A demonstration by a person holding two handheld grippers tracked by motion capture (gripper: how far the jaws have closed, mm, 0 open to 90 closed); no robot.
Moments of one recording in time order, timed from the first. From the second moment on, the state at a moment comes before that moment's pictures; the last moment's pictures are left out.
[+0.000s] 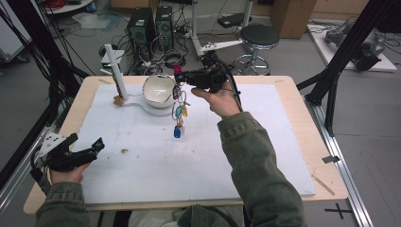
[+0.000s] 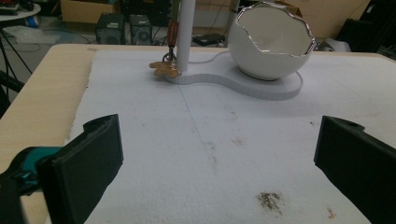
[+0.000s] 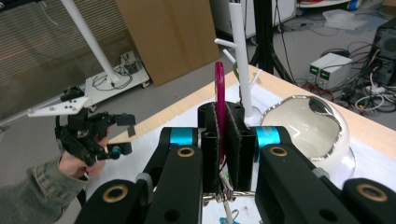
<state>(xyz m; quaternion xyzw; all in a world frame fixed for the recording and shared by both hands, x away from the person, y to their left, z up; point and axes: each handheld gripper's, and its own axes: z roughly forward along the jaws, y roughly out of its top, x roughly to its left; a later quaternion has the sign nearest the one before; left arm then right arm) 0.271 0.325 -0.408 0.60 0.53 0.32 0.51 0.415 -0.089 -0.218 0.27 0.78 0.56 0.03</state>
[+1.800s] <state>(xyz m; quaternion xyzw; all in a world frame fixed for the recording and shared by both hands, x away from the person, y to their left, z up) 0.277 0.325 -0.411 0.61 0.52 0.31 0.51 0.467 0.033 -0.179 0.24 0.81 0.53 0.02</state>
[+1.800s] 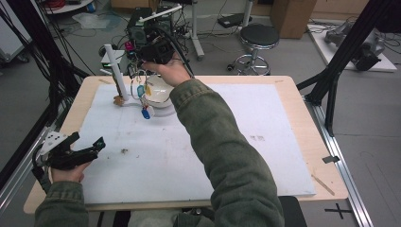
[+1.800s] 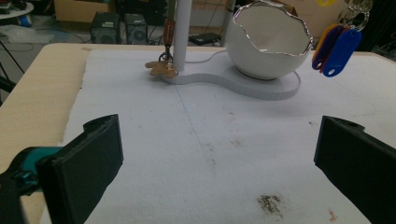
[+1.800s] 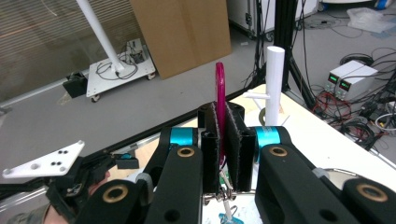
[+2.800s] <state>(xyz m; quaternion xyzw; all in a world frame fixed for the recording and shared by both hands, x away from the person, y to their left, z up) 0.280 0.327 -0.412 0.60 0.52 0.31 0.51 0.500 0.095 -0.185 0.24 0.82 0.52 0.02</state>
